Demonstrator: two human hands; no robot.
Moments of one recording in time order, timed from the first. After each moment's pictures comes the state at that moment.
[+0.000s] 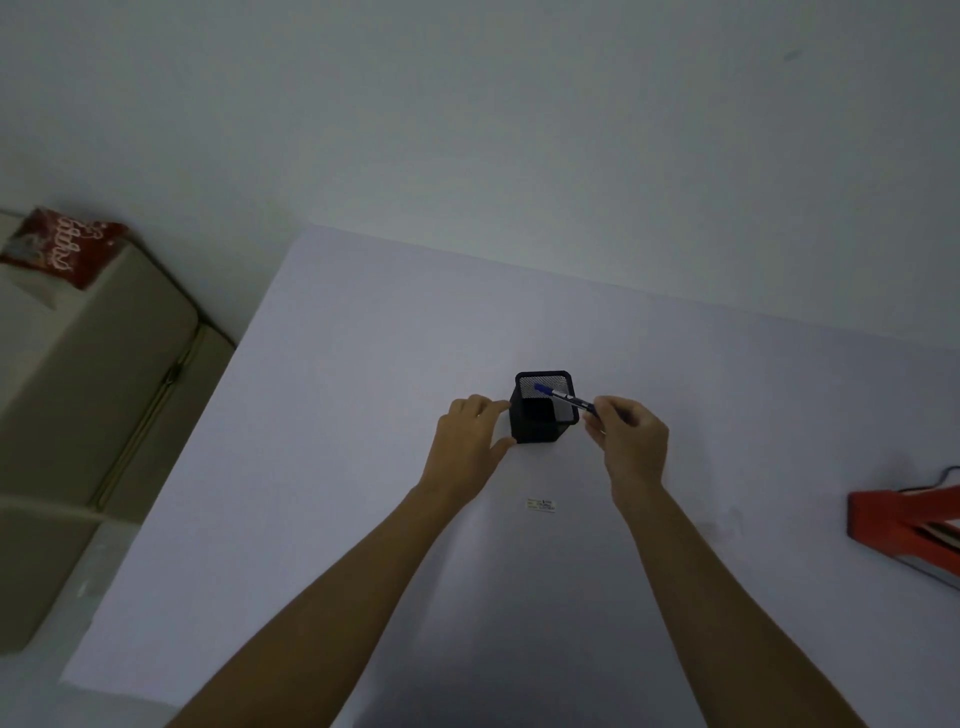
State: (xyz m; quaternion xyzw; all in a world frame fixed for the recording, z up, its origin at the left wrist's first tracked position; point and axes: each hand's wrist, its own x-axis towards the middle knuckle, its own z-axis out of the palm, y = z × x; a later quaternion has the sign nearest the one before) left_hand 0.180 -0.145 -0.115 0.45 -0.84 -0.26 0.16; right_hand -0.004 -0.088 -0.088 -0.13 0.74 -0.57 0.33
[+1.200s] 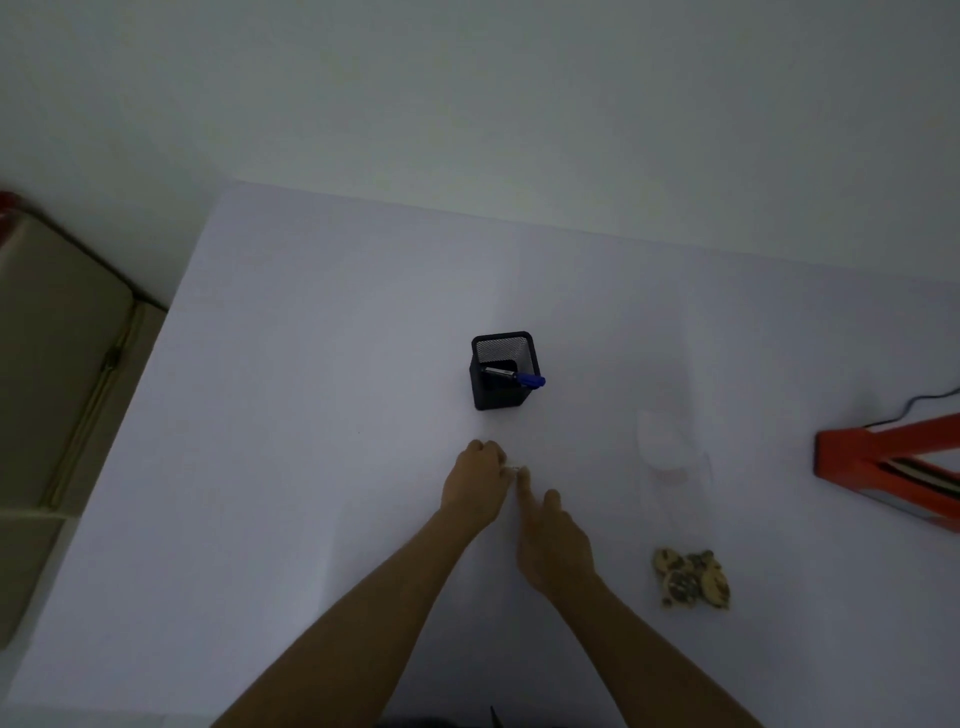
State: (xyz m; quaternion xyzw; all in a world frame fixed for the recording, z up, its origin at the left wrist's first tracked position) left_hand 0.125 -0.087 -0.185 0.51 -0.75 -0.42 -0.01; right_hand 0.049 0.019 -0.164 -0.49 0.81 0.11 0.31
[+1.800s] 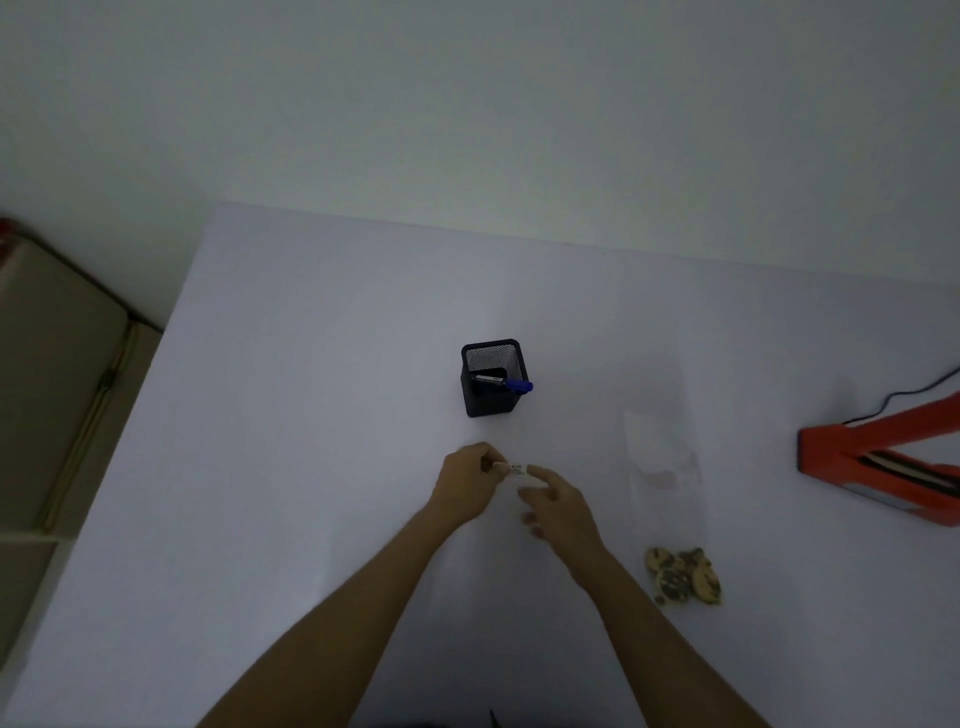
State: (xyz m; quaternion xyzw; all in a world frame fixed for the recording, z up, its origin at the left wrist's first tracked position) left_hand 0.134 -0.094 -0.156 0.49 -0.69 -0.52 0.07; right_hand 0.026 0.005 -0.134 -0.20 0.78 -0.32 0.50
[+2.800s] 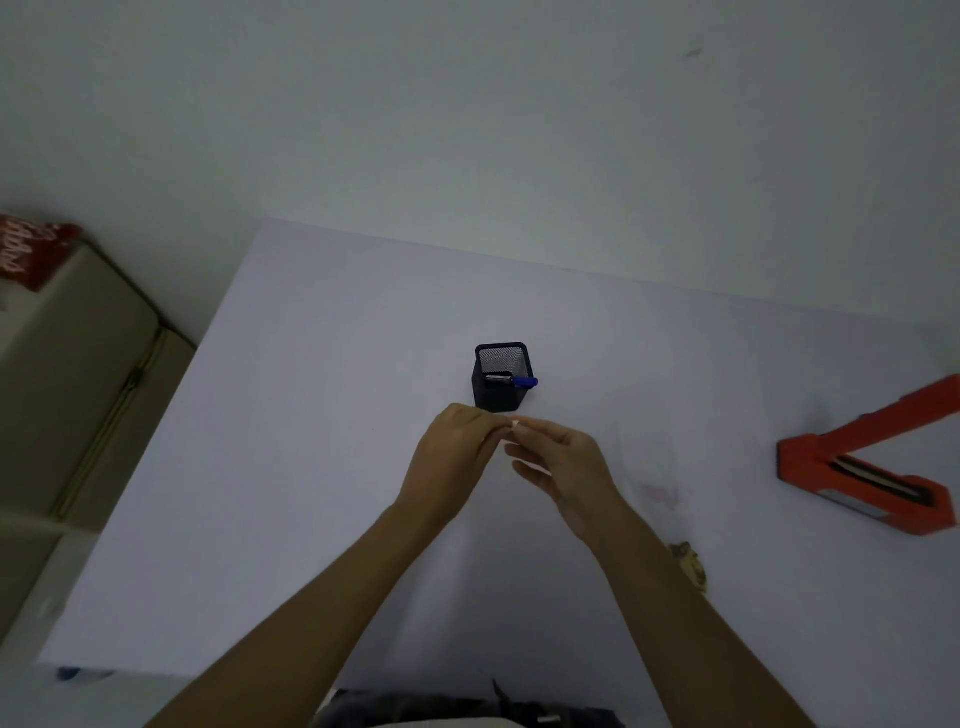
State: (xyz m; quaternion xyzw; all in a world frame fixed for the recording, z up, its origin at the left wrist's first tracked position) left_hand 0.178 -0.085 -0.067 0.33 -0.86 -0.22 0.31; right_hand 0.048 -0.017 -0.024 -0.17 0.65 -0.51 0.54
